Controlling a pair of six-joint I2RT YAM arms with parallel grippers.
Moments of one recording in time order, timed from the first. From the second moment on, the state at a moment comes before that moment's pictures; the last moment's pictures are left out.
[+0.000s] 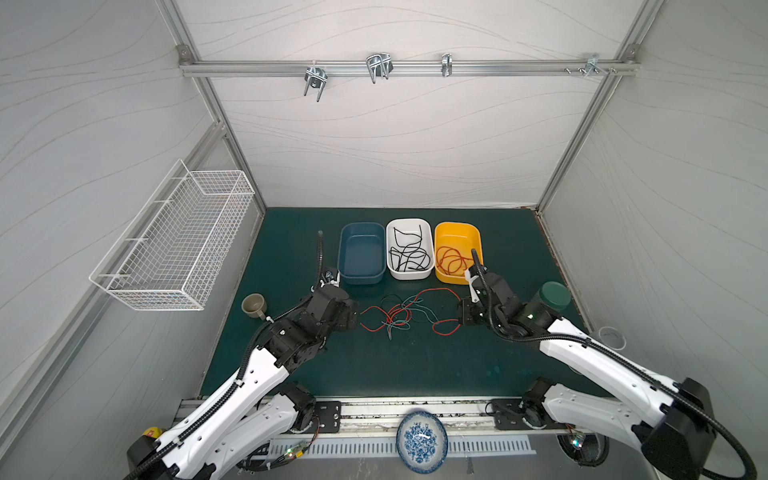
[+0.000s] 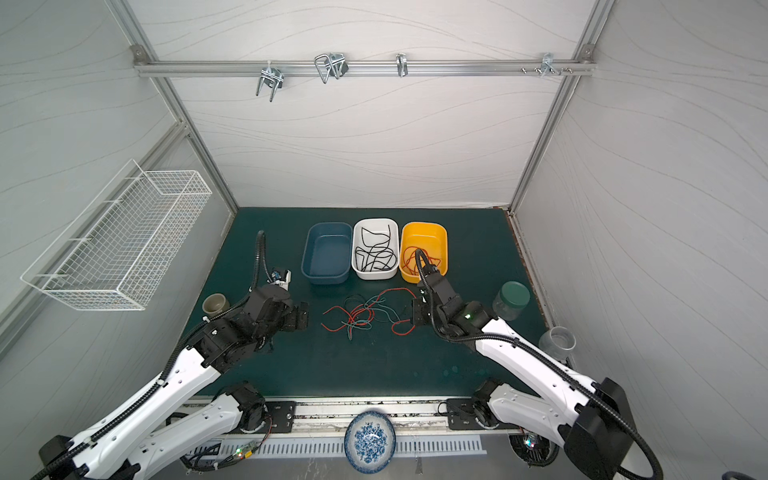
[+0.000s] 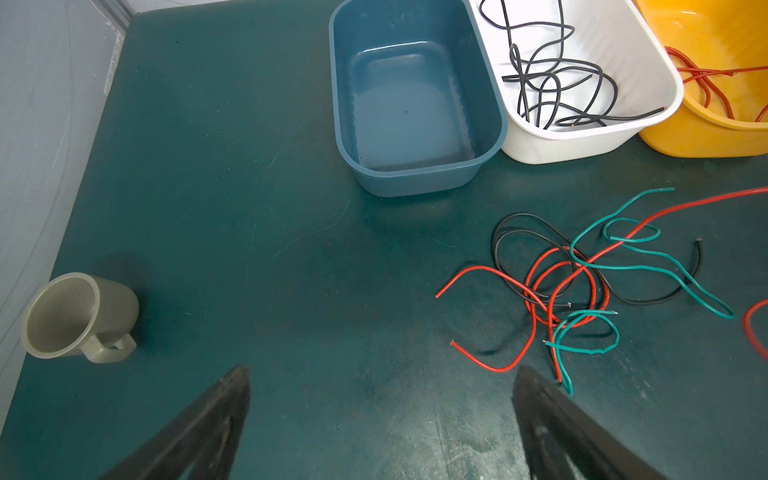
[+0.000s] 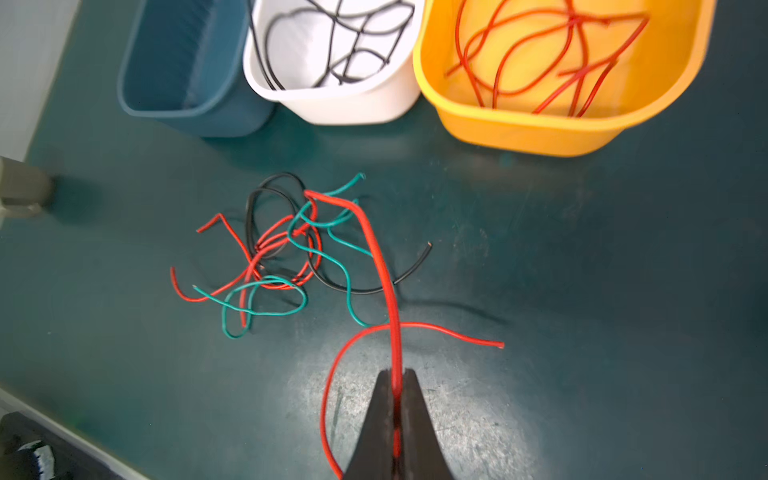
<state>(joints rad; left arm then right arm) -0.62 0.79 0.75 -0.79 -0.43 -0.36 0.75 1.01 0.78 -0.60 0.08 0.55</state>
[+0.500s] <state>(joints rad) -0.62 0.79 0.74 -0.79 -0.41 -0.36 0.75 0.90 1.02 -0.76 0.11 0.47</state>
